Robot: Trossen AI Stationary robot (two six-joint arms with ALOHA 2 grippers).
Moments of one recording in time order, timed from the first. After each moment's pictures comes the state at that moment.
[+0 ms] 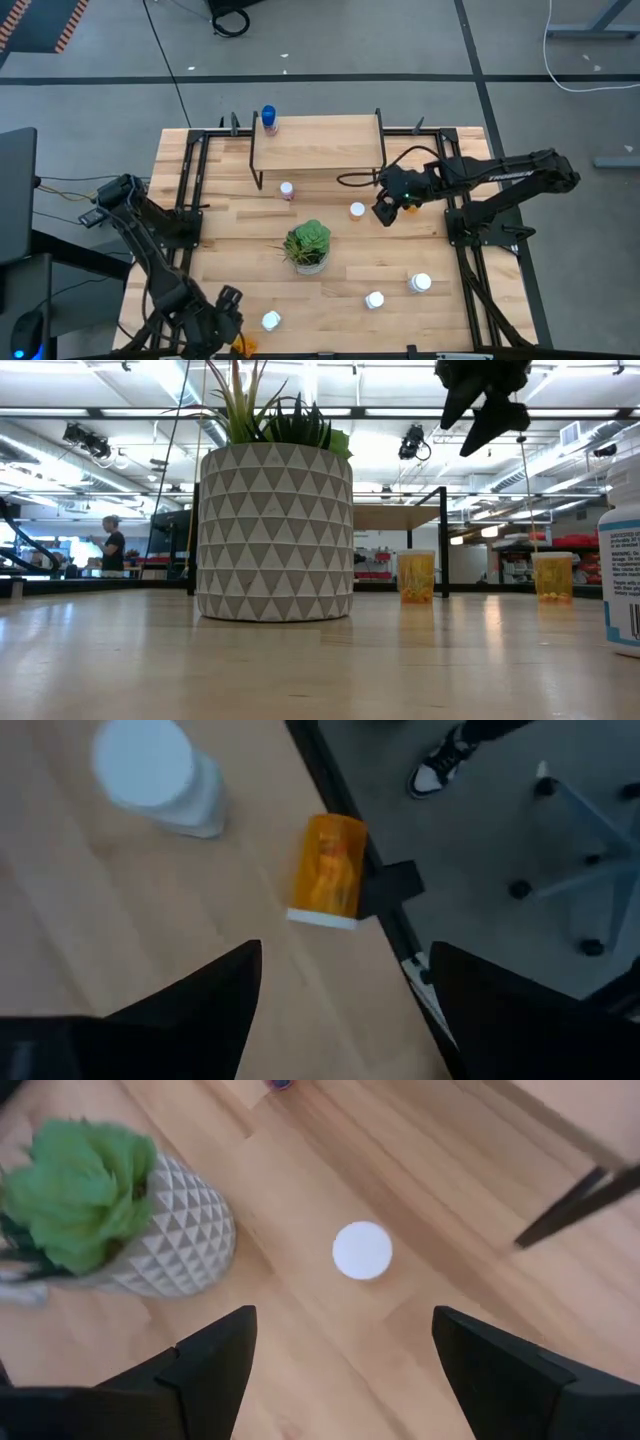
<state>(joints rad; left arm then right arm) -0.97 1.57 1.23 -0.77 -0.03 -0.53 0.09 1.21 1.14 -0.93 0.22 0.86</state>
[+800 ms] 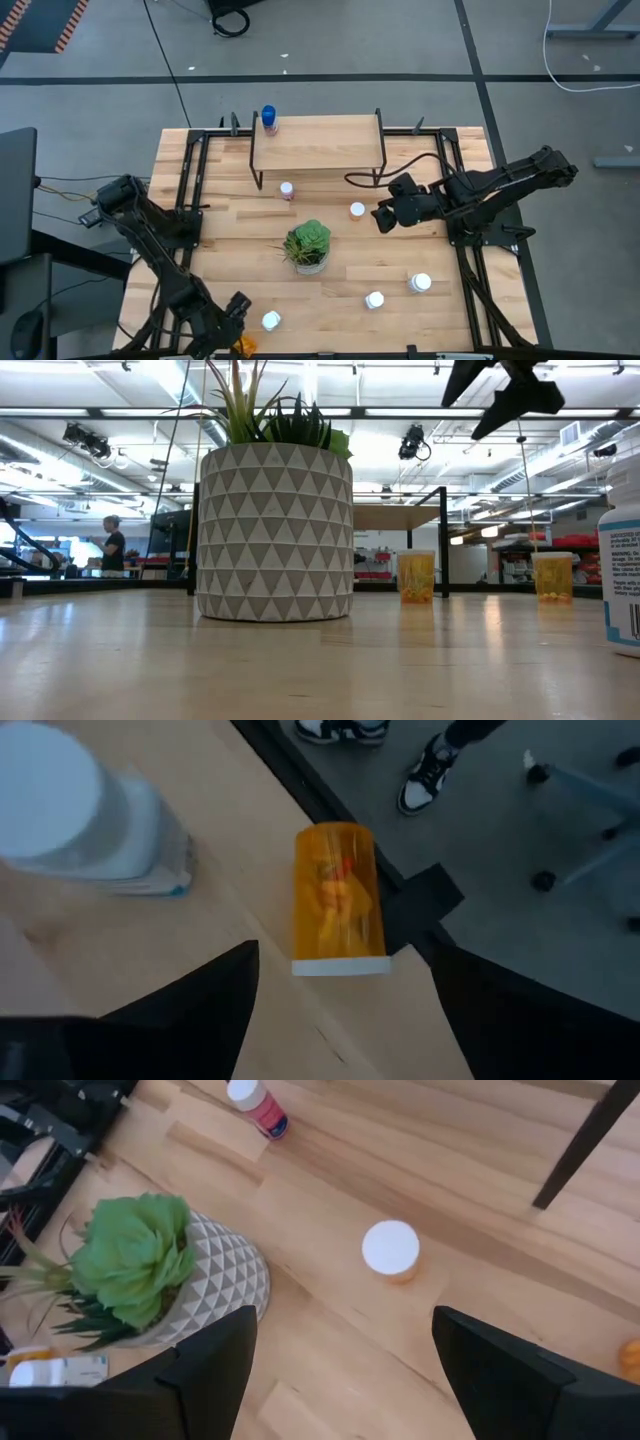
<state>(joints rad) -0.99 1.59 0.96 -0.36 -0.05 -0.31 0.29 1.21 1.14 -0.93 0.44 1.23</state>
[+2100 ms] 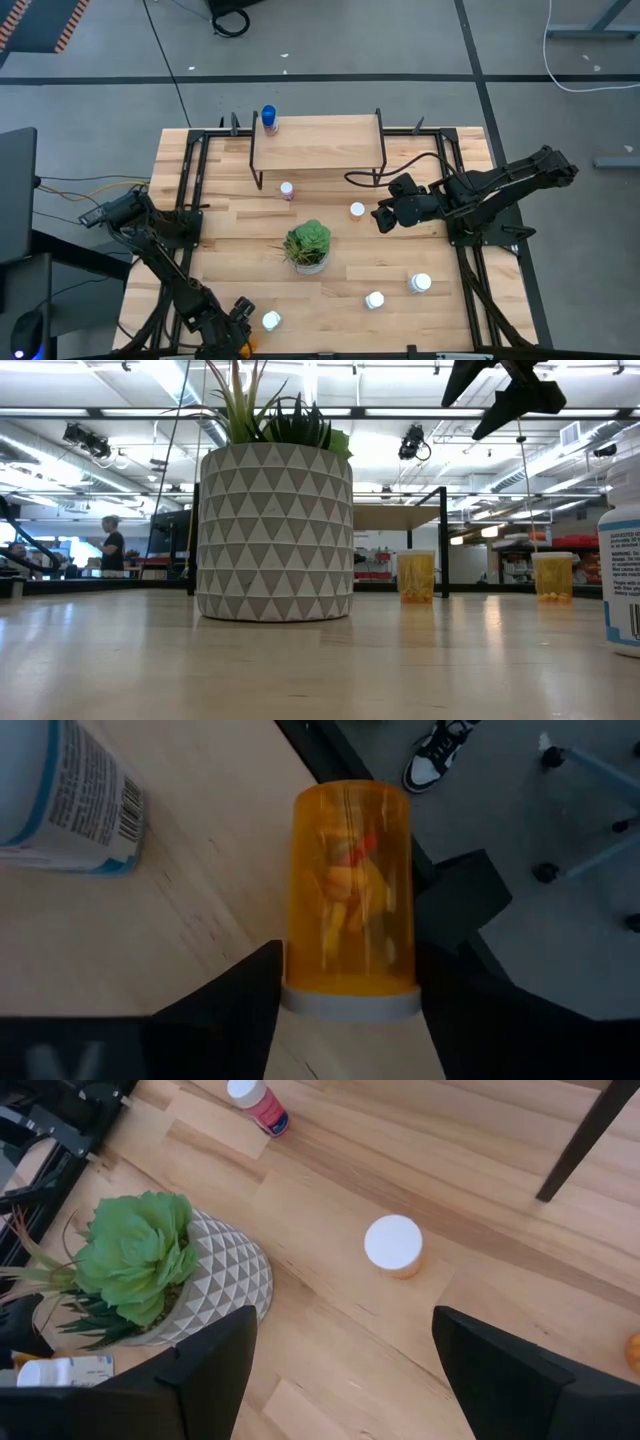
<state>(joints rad) -0.99 1.74 0.96 -0.28 -0.02 -0.38 0.29 1.21 1.14 -0.93 0.43 1.25</state>
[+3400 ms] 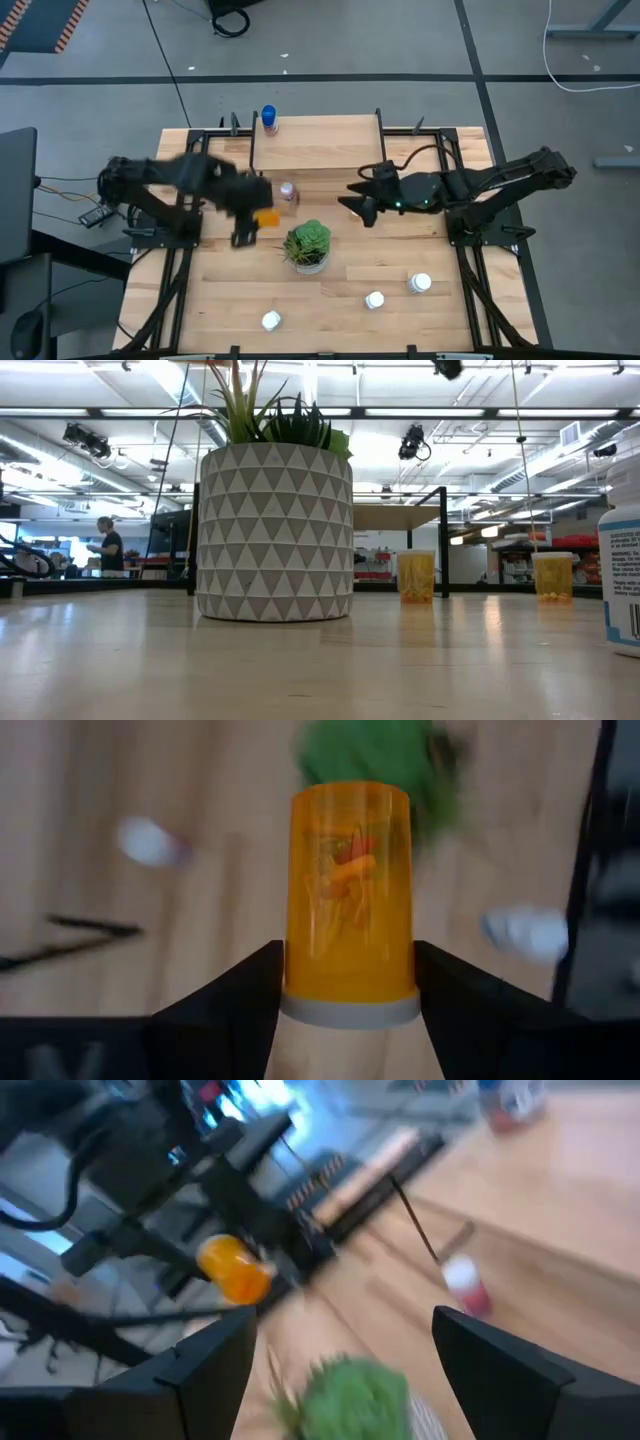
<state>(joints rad) -0.14 1.49 1.79 -1.48 -0.06 -0.30 0.23 1.24 1.14 -0.20 0.47 0.77</state>
